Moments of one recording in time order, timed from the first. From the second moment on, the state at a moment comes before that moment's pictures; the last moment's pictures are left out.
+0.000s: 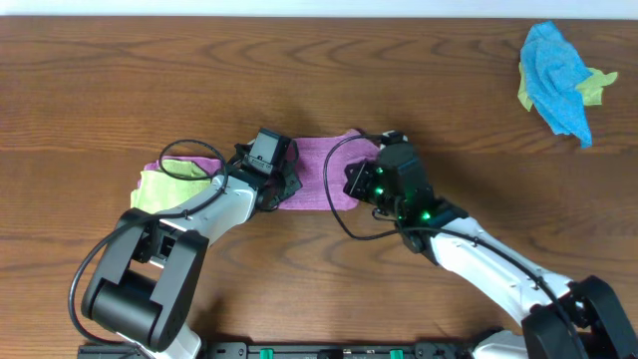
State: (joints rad) left arm -0.43 1.77 0.88 -0.24 0.10 -0.93; right arm 0.54 1.49 0.70 0.10 -0.10 0.89
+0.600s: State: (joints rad) left arm -0.43 1.69 0.88 -0.32 0.14 -0.85; right arm 0.58 1.49 0.70 0.12 -0.06 0.89
